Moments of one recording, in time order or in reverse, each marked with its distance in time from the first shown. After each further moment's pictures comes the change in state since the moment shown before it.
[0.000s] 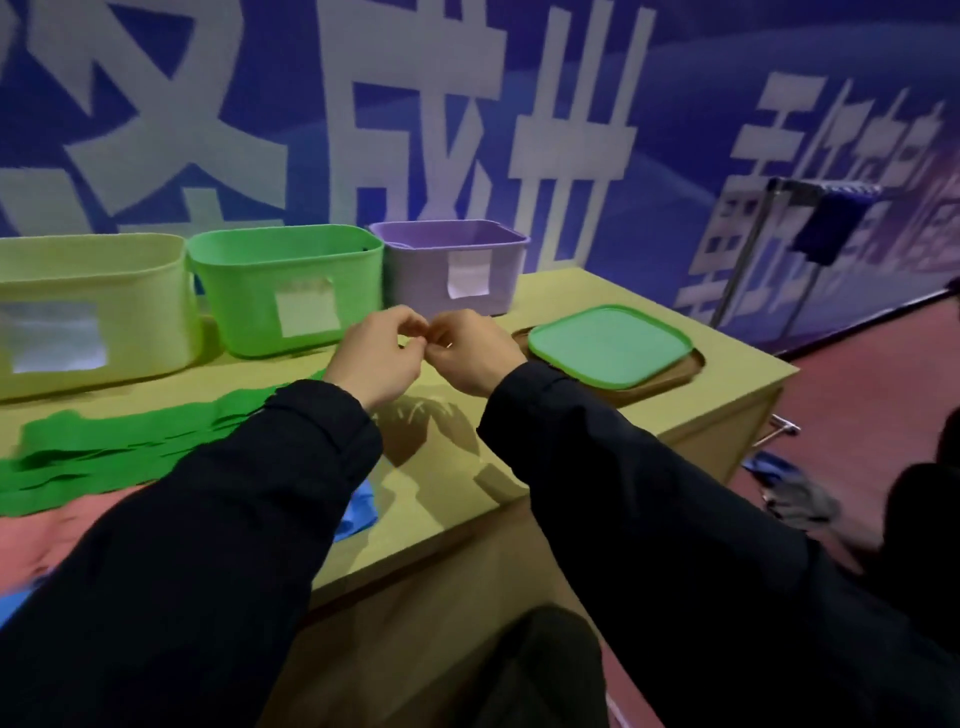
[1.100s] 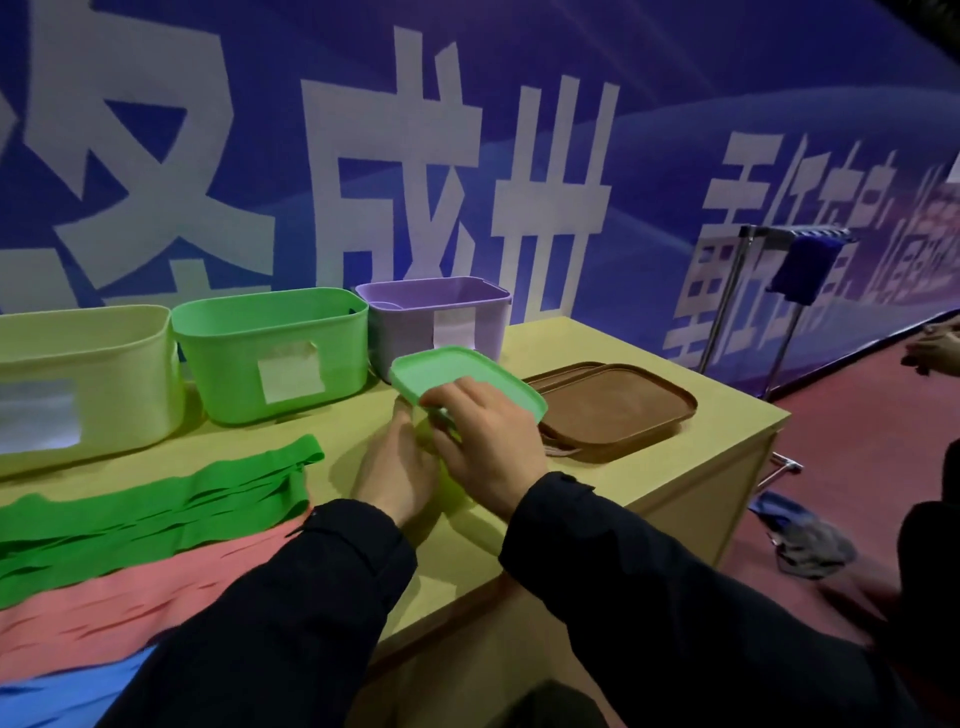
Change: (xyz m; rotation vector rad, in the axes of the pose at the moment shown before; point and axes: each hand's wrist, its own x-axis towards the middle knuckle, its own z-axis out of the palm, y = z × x) left_hand -0.022 0.013 0.052 -0.037 0.007 -0.176; right_hand -0.050 0.024 -0.001 -0.111 0.447 -0.428
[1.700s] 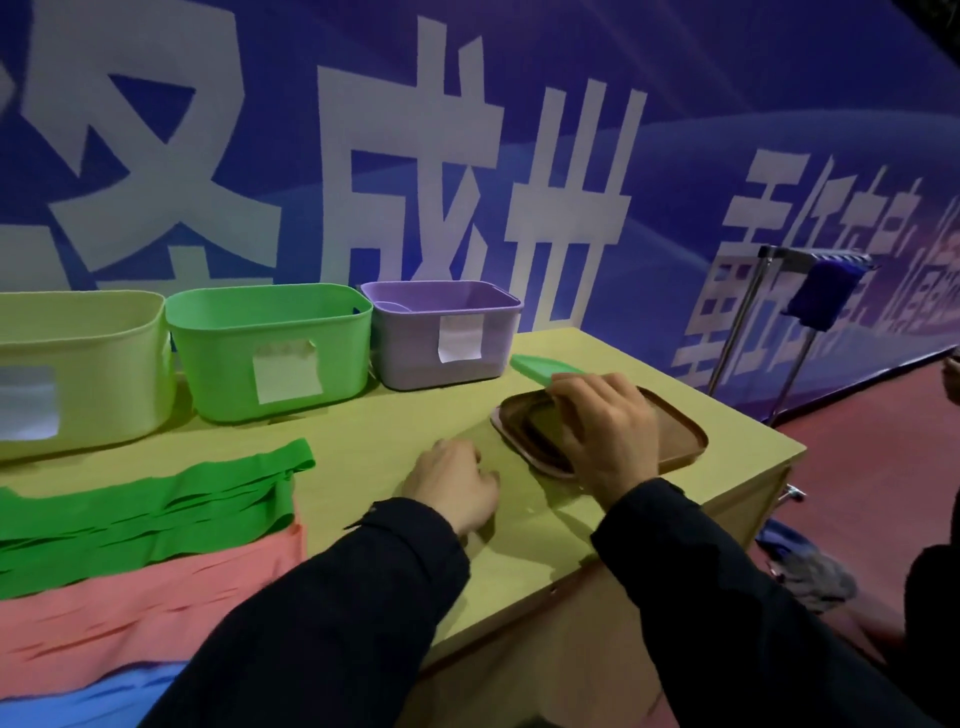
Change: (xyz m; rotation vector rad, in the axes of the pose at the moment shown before) left_hand 0.018 0.021 0.044 0.190 -0.226 0.008; right_hand -0.015 0.101 -0.040 -0.303 0.124 0.100
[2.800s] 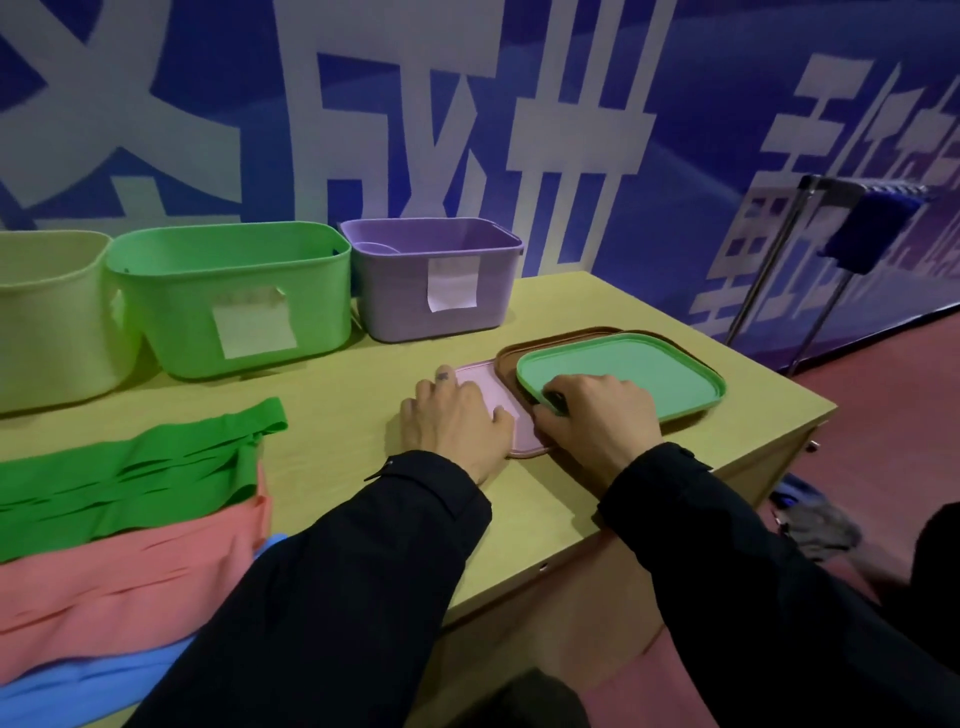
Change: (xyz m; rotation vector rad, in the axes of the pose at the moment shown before) left_hand 0.039 0.018 0.027 0.298 0.193 -0.022; right_hand -0.002 0.026 0.041 -0.197 -0.618 0.201
